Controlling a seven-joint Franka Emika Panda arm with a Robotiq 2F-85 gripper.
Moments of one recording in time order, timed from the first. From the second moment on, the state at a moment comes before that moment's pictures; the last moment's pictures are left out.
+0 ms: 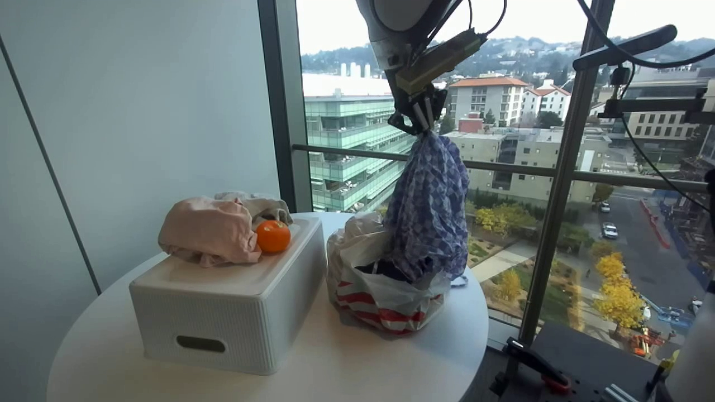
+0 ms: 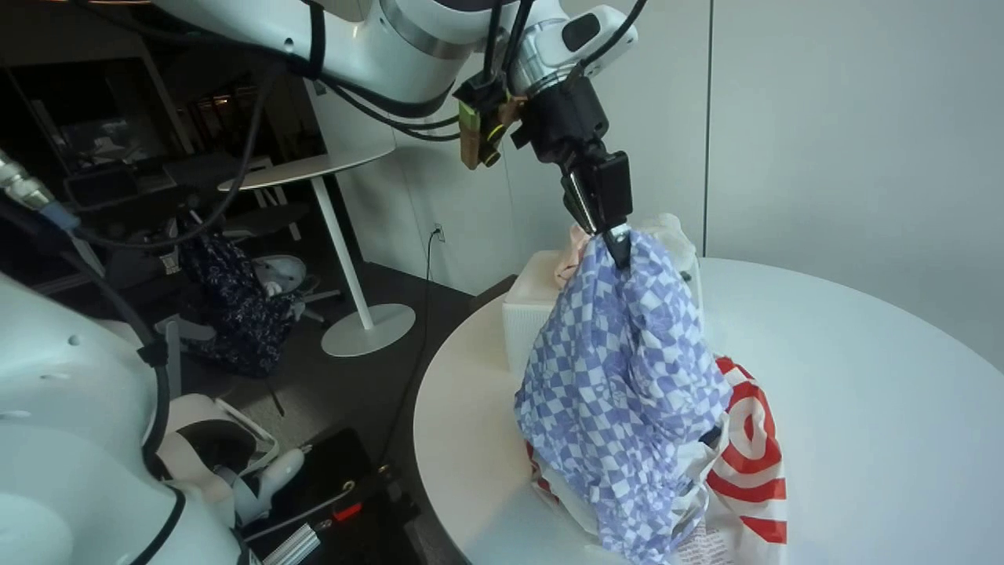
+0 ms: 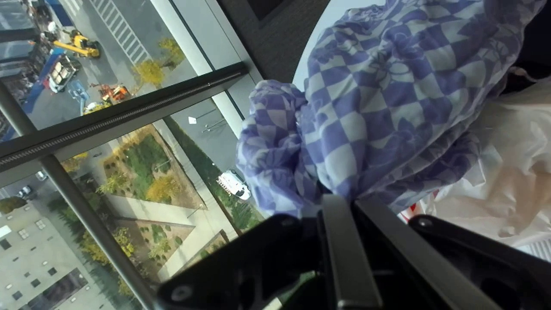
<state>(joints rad) -0.10 -0.26 0.08 -2.22 -0.56 1.91 0.51</state>
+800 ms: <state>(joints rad) -0.03 0.02 0.08 -2.15 -0.55 1.79 0.40</state>
